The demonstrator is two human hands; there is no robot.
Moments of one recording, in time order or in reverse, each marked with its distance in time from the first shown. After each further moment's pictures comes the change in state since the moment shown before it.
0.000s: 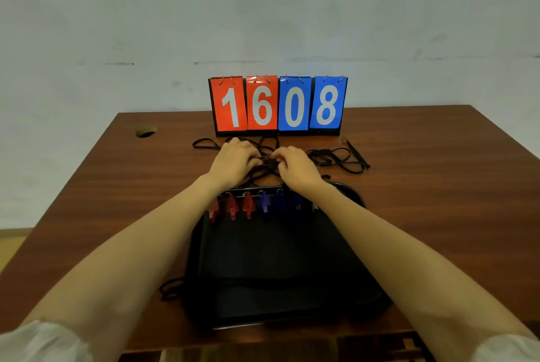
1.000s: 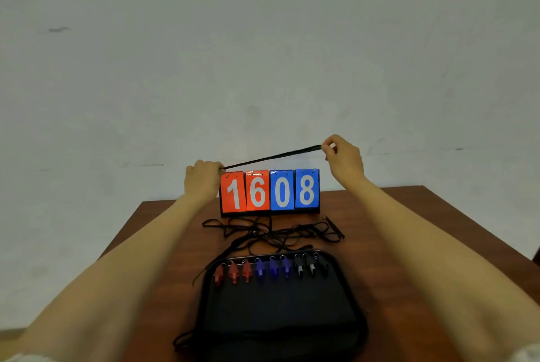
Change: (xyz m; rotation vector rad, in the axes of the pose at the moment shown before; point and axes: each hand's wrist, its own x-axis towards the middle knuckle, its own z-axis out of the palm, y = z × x) left_hand -0.026 0.028 -0.174 0.143 0.371 -0.293; right_hand -0.053 -0.053 -0.218 0.186 0.639 0.022
